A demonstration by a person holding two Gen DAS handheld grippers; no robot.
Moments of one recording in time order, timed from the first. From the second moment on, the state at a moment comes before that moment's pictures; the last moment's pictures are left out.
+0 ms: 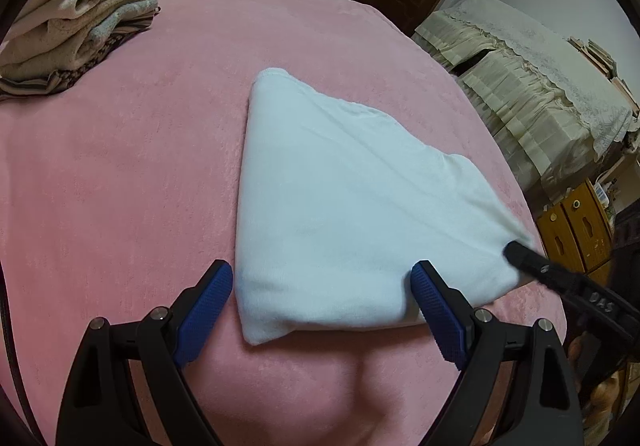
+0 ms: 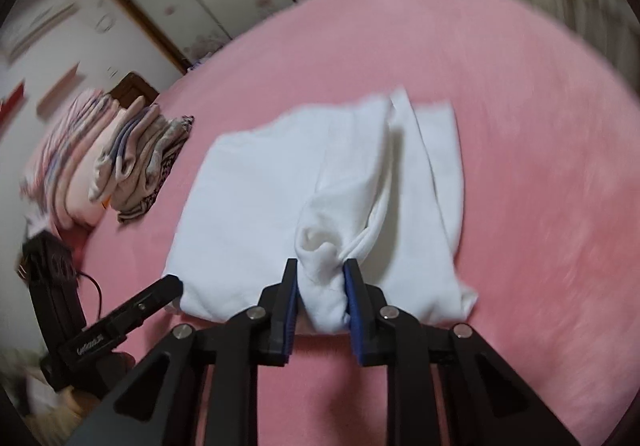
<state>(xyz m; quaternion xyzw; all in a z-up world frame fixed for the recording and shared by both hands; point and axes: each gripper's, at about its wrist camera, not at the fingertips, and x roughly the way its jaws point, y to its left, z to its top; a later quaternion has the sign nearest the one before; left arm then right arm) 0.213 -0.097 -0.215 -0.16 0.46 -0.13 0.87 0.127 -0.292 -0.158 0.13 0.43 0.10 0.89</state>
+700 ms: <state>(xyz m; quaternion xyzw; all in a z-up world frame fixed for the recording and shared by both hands) 0.229 -0.116 -0.237 -0.15 0.48 -0.14 0.85 0.104 -0.327 -0.176 0.05 0.40 -0.01 0.91</state>
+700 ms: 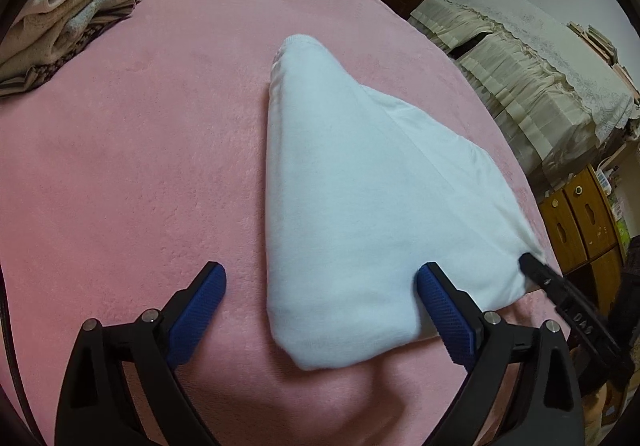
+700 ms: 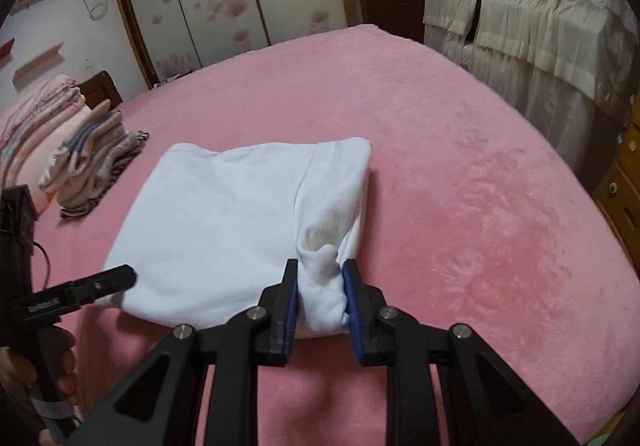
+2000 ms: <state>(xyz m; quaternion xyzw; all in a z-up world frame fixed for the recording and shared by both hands) 0.213 -0.159 -0.218 -0.03 0.45 -0.15 0.88 0.099 -0.300 -0.182 -0.01 0.41 0.01 0.91</state>
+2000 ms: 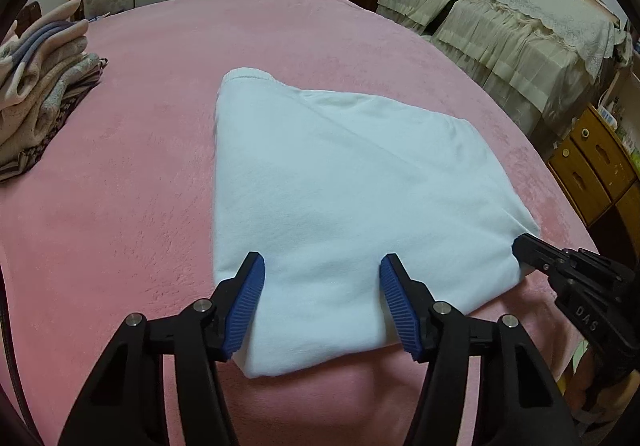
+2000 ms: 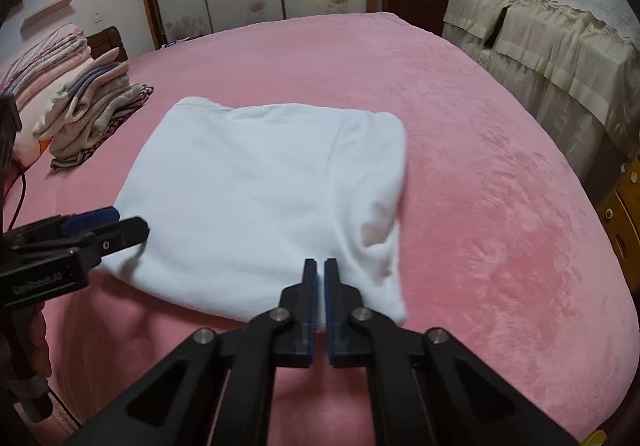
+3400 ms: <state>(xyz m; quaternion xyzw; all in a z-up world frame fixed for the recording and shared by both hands) 0.265 -0.115 -0.190 -0.13 0.53 -0.17 0.82 0.157 -0.382 -0.166 0.21 0.49 0.11 0.84</state>
